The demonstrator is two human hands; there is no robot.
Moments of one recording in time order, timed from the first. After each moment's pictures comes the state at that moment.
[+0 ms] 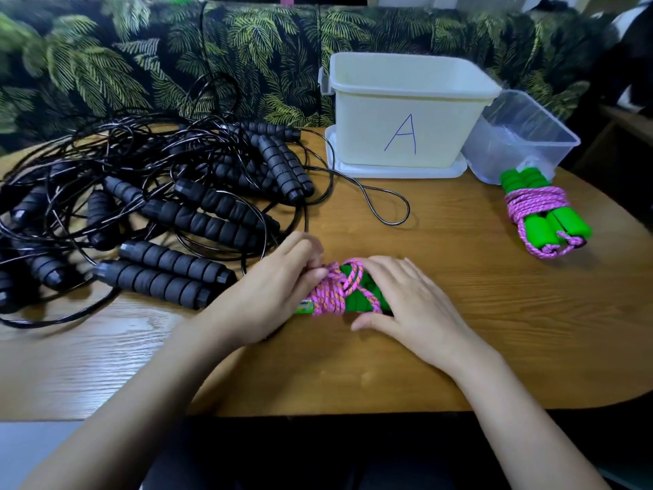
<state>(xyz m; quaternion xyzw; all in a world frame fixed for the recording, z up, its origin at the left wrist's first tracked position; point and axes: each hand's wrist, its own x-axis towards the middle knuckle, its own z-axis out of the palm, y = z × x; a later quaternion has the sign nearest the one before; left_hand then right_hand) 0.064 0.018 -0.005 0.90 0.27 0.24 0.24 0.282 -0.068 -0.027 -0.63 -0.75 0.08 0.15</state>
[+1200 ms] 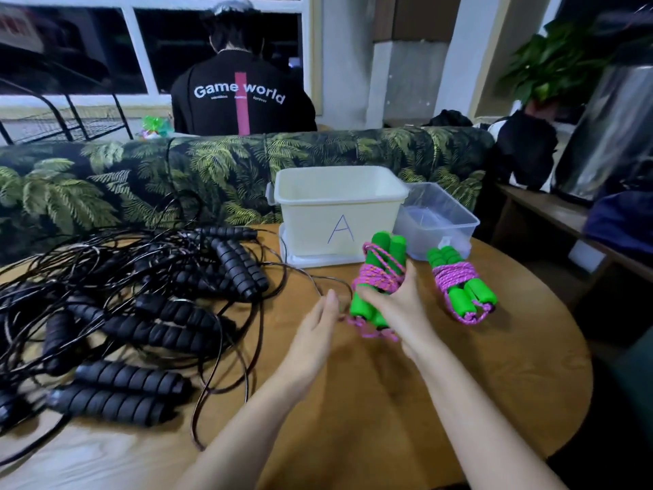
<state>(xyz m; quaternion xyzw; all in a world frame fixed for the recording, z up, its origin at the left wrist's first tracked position) 0.193 0.010 0.006 0.66 0.35 0.35 0.57 0.337 -0.015 0.026 -0.69 -0.35 0.22 0.60</state>
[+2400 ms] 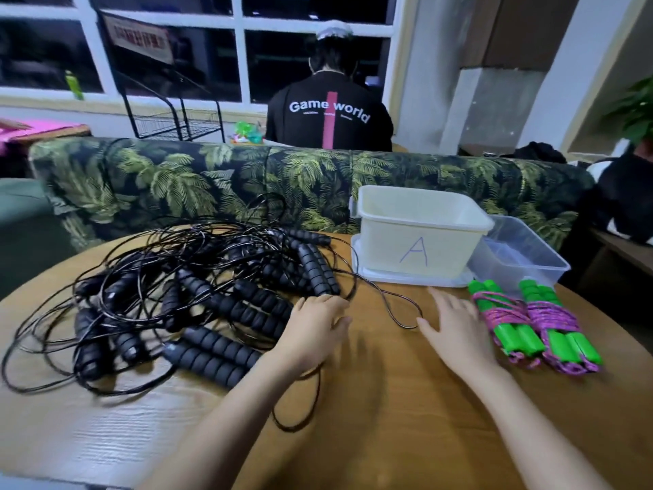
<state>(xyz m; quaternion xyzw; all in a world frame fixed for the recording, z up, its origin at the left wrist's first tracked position) 0.099 0.064 0.021 0.85 0.46 0.21 0.14 0.338 0.002 0.019 -0.80 -0.58 -0.03 0.14</state>
